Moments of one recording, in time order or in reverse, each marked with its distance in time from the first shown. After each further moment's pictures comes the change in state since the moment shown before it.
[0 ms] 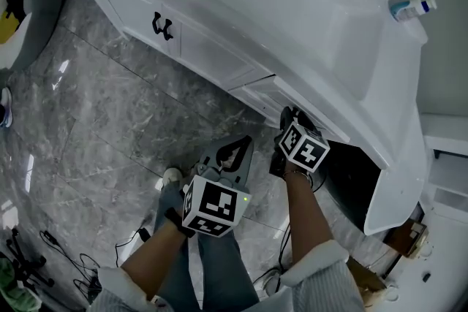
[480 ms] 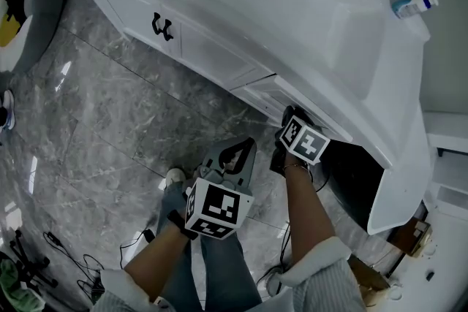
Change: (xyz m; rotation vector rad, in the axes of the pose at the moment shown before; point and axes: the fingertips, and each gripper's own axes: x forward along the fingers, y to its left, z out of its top) left arm 0.001 -0.005 -0.002 -0.001 0.009 -0.005; right arm 0.012 -0.008 -0.010 0.035 0.072 -0.057
